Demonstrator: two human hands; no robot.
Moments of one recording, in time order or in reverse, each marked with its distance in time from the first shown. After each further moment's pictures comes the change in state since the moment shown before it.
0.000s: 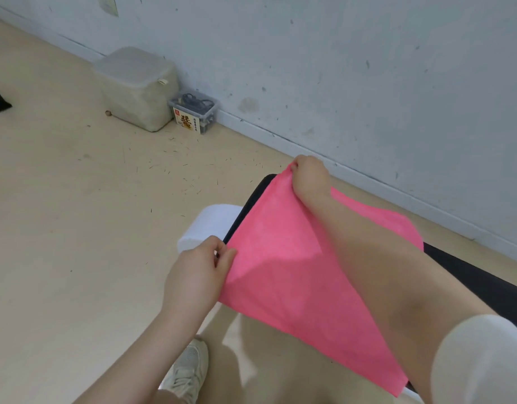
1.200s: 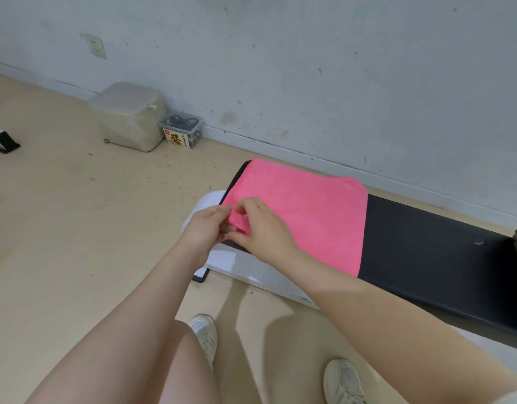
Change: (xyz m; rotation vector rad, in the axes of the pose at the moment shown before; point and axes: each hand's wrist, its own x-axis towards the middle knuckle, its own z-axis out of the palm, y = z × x) left_hand -0.027 0.019 -0.018 -0.798 -0.358 -0.149; right_hand -0.227 -0.047 -0.056 0.154 -0.204 -0.309
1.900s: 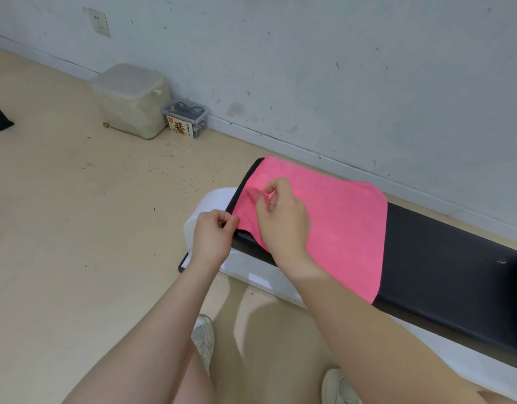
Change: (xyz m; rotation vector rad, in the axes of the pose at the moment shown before) left_hand 0.020 -0.027 -0.003 0.392 0.304 0.212; right_hand 0.025 -0.016 0.003 0.124 0.452 0.257
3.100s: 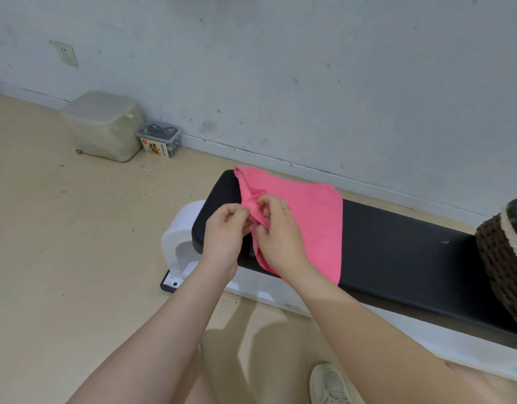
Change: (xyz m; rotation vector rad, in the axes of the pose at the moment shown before) left_hand -0.050 0.078 0.036 -0.630 -0.177 -0.140; right_hand -0.018 0.044 -0.048 0.066 -0.125 -0.071
